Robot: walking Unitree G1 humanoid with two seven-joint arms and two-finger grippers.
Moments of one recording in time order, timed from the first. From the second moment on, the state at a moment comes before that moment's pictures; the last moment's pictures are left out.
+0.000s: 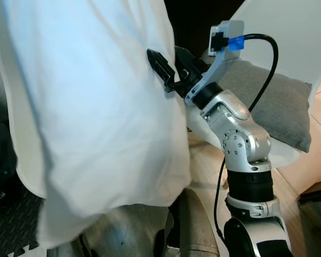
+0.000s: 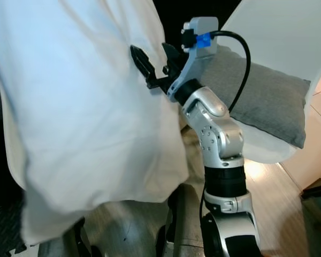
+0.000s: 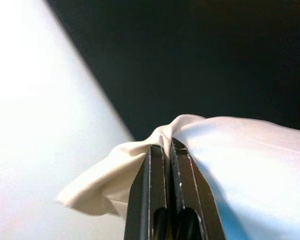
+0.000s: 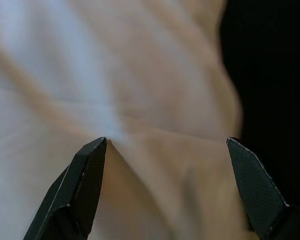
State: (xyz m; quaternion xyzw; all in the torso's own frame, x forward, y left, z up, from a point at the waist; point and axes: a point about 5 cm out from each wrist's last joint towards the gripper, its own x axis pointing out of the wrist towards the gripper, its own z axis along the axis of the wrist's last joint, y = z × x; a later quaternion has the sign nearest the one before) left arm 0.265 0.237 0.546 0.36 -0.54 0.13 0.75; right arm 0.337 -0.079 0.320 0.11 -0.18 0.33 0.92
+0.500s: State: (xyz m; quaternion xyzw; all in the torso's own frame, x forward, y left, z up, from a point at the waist) left arm 0.287 0.293 0.463 0.35 -0.42 0.23 0.80; right arm 0.335 -0.077 0.320 0.11 -0.20 0.34 0.91
